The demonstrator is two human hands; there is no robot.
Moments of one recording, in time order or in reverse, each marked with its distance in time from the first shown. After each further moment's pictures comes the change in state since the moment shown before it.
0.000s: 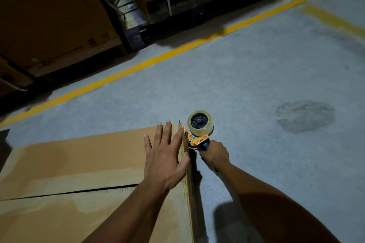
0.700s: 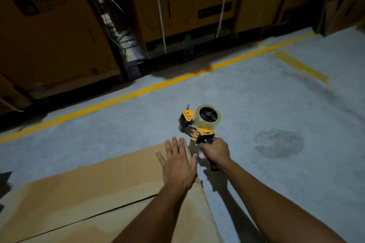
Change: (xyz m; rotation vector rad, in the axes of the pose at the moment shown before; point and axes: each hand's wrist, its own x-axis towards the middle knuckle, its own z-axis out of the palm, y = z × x) left_hand 0.032 0.075 0.003 -0.079 -0.056 -0.181; right_hand -0.042 -0.034 -0.130 0.424 0.170 0.021
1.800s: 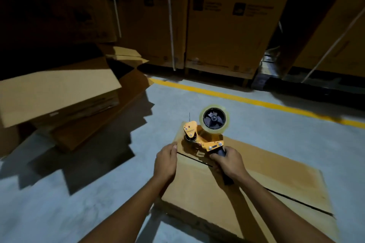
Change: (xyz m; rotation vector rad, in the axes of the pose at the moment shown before) left_hand -0.216 -0.375 -0.076 -0.791 0.559 -0.587; right_hand -0.263 -0.127 0.246 -0.296 -0.498 -0.555
